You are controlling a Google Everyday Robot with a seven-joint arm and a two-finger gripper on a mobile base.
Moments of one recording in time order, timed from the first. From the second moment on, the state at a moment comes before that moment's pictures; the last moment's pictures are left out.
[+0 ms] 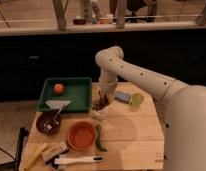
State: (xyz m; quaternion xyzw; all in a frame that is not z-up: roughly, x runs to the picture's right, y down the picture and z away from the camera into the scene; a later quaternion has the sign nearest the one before) arm 0.039 0.063 0.777 -0.36 -0.19 -0.37 0.84
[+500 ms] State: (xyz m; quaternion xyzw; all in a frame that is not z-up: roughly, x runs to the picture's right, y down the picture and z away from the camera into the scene) arm 0.032 0.062 0.781 -0.36 -0.20 -0.37 0.83
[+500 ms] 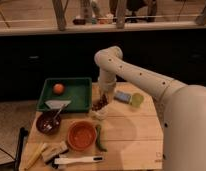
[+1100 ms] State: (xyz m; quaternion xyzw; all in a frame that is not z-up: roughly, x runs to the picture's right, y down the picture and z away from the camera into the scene) arm 0.036 0.063 0.784 -0.36 -0.20 -0.37 0.83
